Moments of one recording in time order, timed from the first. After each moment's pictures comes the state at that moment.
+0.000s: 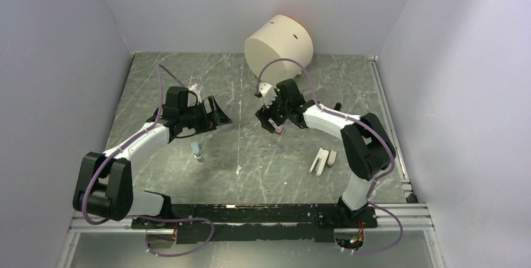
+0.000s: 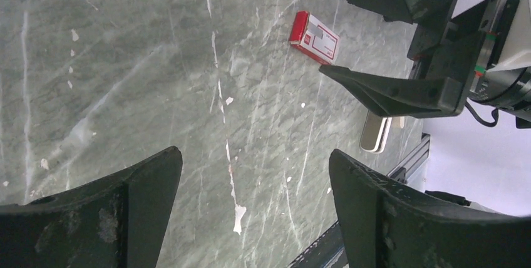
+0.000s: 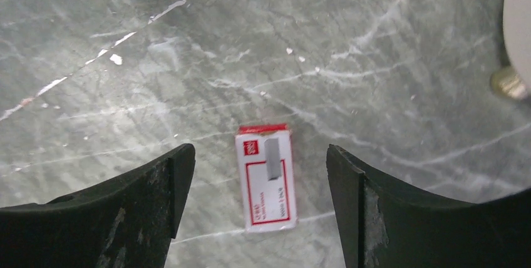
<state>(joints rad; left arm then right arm) -0.24 1.34 0.73 -0.11 0.49 -0.61 0.56 1.75 1.06 -0.09 -0.28 -0.33</state>
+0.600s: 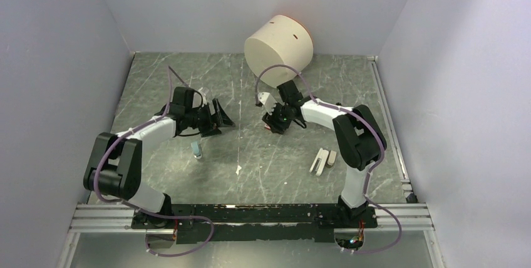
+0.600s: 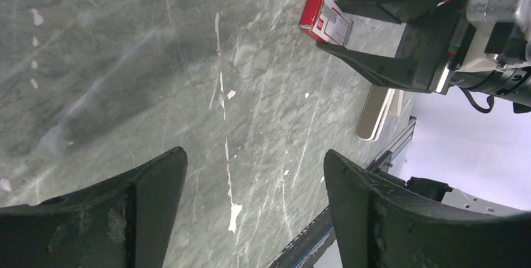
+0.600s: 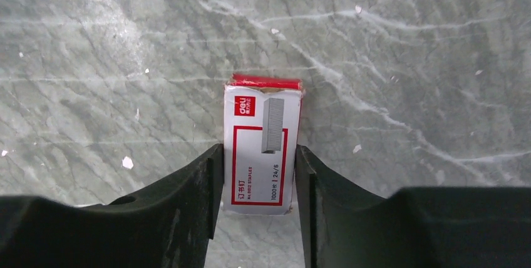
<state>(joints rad) -0.24 1.50 0.77 -0.09 0.57 -0.64 0.51 1.88 1.16 -0.30 -0.35 -0.59</state>
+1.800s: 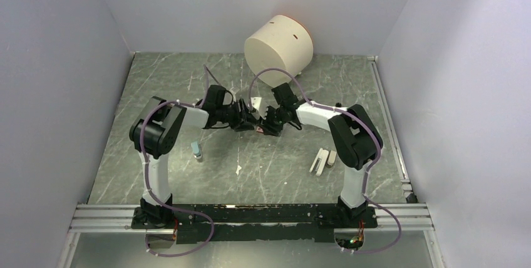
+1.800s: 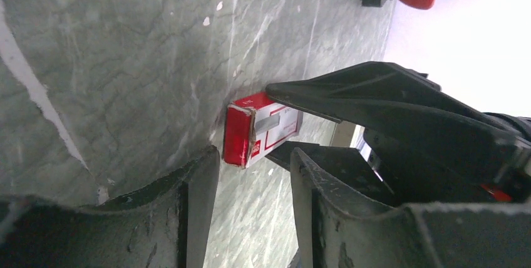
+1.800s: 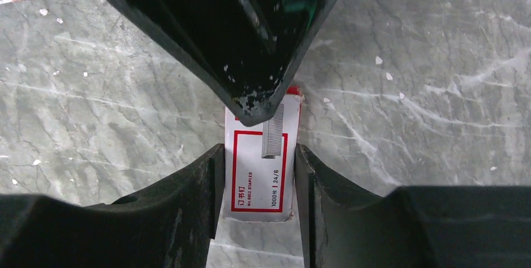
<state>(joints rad) -0.42 2.00 0.99 0.31 0.70 -0.85 0.55 1.91 1.15 -0.25 -0.47 -0.71</state>
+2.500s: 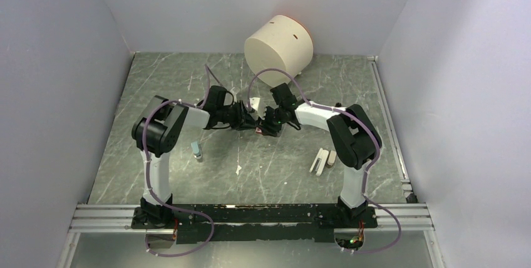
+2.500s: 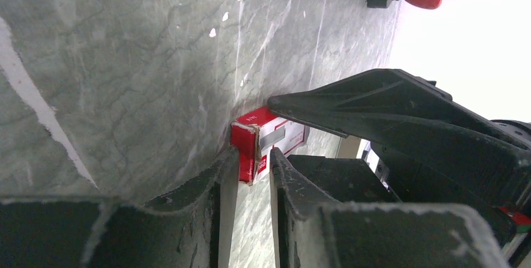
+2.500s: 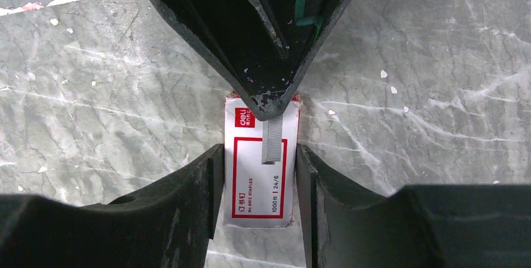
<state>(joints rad) -0.43 2.04 1.00 0.35 0.70 -0.82 0.57 1.92 1.16 -0.23 -0.48 -0.71</state>
